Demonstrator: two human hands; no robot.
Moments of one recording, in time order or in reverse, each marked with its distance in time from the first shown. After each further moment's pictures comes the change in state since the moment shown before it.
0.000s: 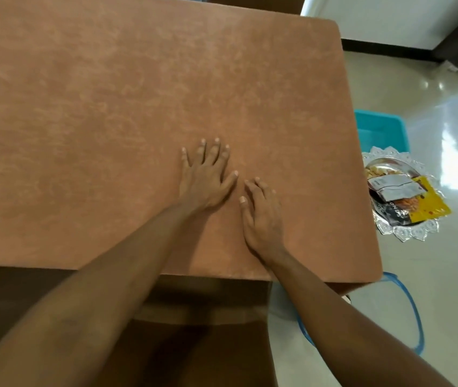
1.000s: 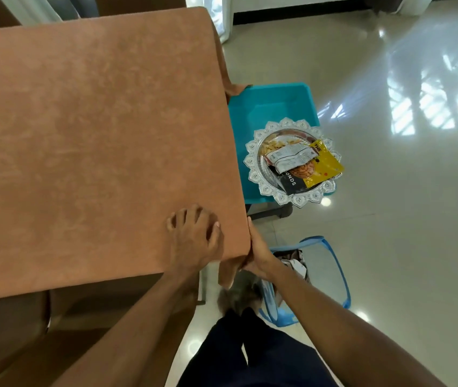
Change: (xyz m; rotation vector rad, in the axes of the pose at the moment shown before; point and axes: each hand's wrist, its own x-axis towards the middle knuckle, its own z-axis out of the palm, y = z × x) left_hand -0.090 0.271 0.052 -0.052 0.039 0.012; right_hand -0.089 0.217 -0.147 1.285 -0.438 1.076
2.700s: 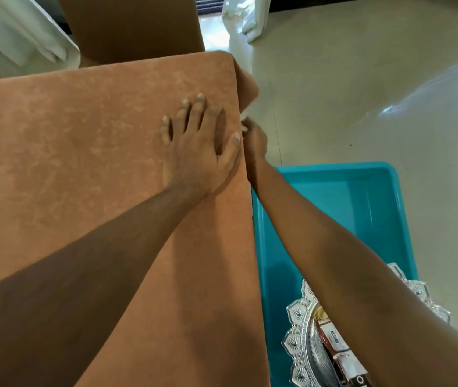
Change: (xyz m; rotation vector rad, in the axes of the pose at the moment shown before) left_hand 0.554 -0.043 0.004 0.096 0.120 -0.008; right_hand 0.405 -0.470 0.126 0.020 0.231 -0.341
